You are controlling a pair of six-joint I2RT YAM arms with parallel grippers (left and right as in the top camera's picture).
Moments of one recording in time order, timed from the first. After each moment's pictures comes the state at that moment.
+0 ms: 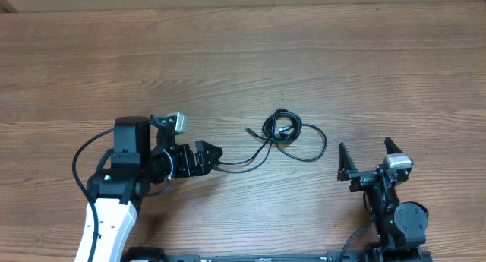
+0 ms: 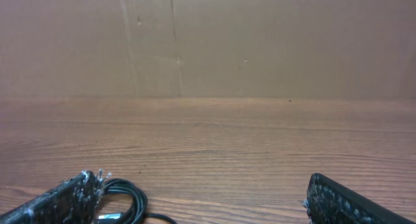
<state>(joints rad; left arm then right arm) -0.07 1.03 0.73 -0.67 0.63 -0.28 0.09 0.01 0.02 -0.04 -0.04 0.05</state>
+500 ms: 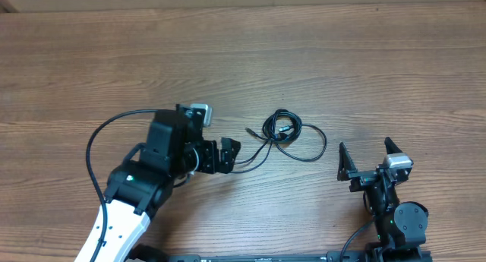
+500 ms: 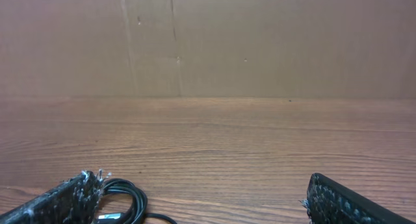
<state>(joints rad) -0.38 1.03 0.84 -0.64 0.28 -0.36 0.09 0.01 0.02 -0.04 -0.04 0.05</state>
